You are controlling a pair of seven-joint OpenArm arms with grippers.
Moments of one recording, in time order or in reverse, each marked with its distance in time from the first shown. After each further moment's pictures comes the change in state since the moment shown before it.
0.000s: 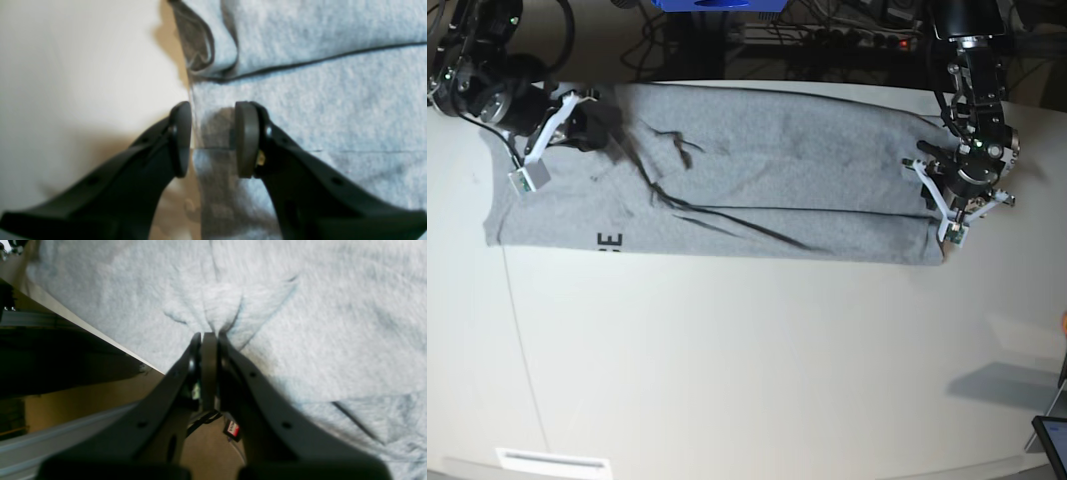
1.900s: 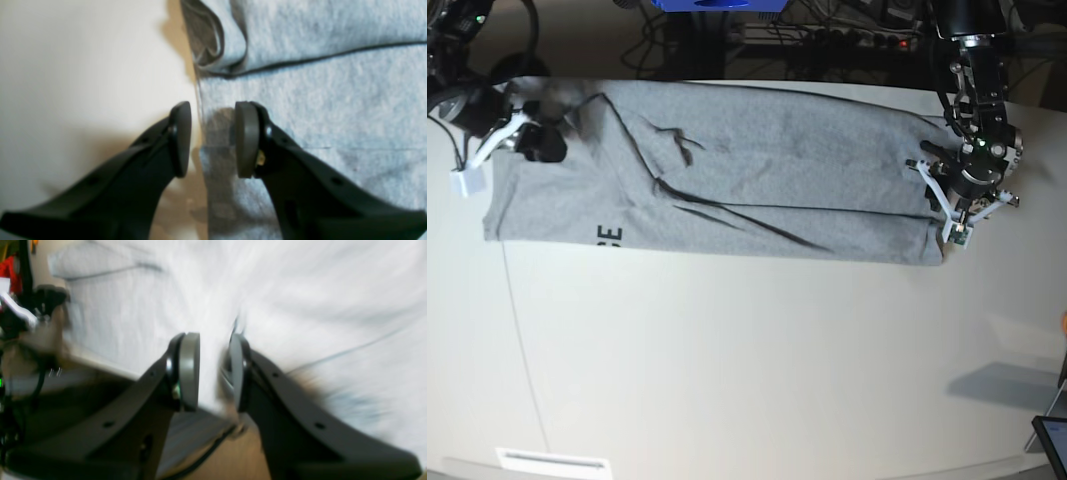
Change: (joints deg) left arm 0.3 -0.4 -0.4 1.6 0.1 0.0 0.2; right arm -0.6 4.3 10.9 -0.8 11.5 -10.3 0.4
